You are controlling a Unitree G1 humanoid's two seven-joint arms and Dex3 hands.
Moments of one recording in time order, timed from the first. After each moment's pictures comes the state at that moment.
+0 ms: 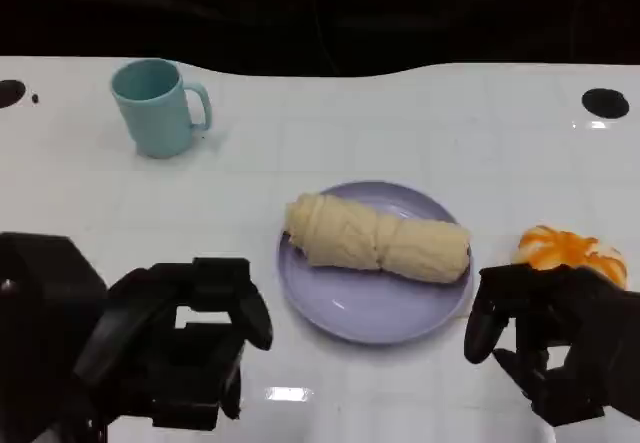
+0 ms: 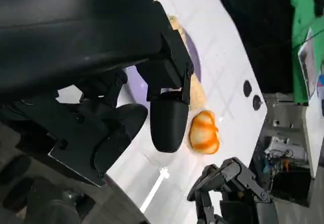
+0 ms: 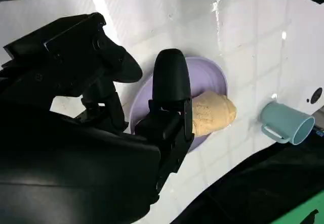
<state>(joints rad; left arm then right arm) 0.08 0.24 0.05 -0.71 -0.27 0.89 -0.40 0.08 -0.40 0.17 -0.65 -0.16 0.56 0.39</state>
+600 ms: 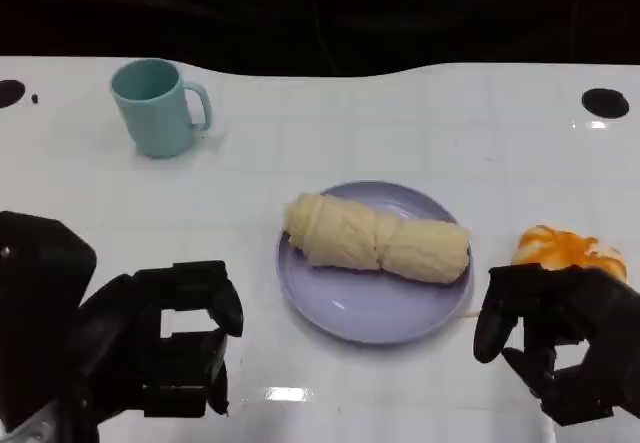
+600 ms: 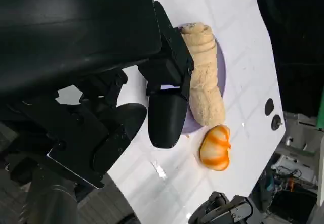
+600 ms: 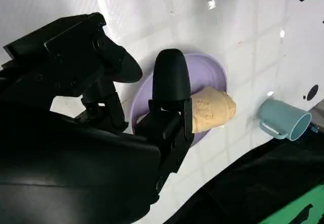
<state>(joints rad) 0.04 0.24 0.07 -0.63 -0.33 0.95 -0.36 0.10 -0.40 0.13 -0.61 -0.15 0.49 0.40</state>
